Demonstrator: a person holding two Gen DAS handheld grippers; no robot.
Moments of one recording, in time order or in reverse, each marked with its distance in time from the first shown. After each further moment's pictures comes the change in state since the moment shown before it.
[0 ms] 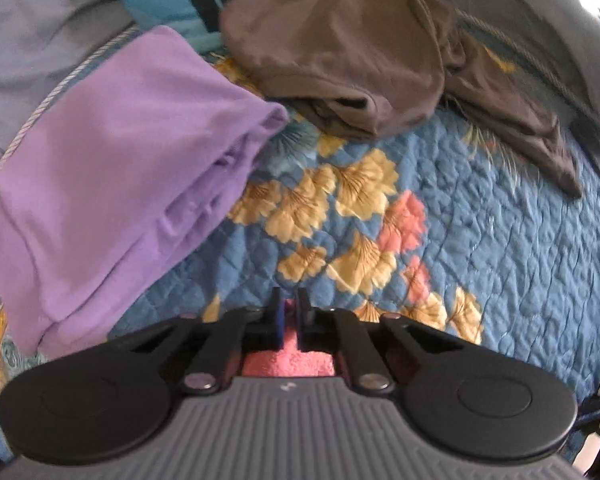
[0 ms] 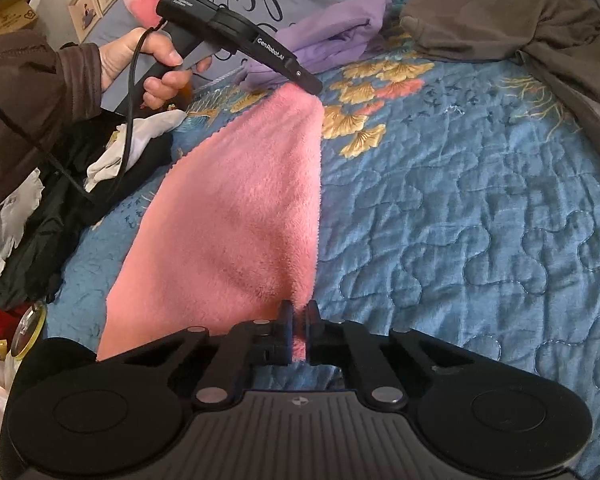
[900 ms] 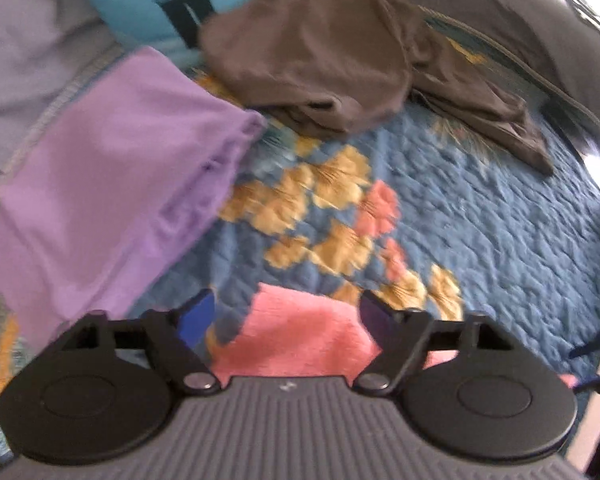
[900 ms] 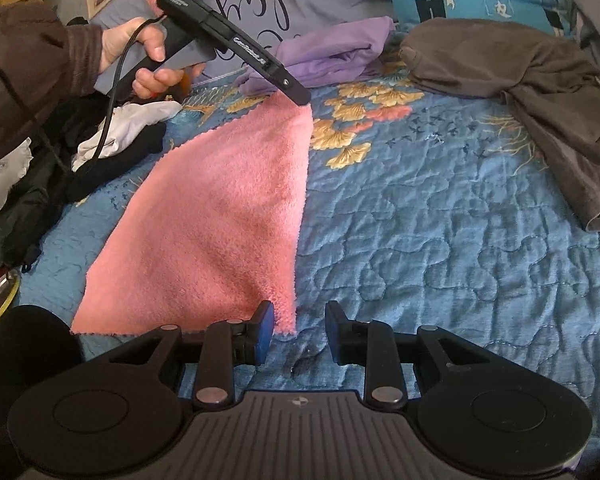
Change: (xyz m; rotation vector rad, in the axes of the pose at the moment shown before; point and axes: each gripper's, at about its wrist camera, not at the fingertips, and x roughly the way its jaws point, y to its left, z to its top) left arm -0.016 0.000 -0.006 0.089 -0.011 -0.047; right arm -0.019 0.006 -0.007 -0.111 -0.023 -0.085
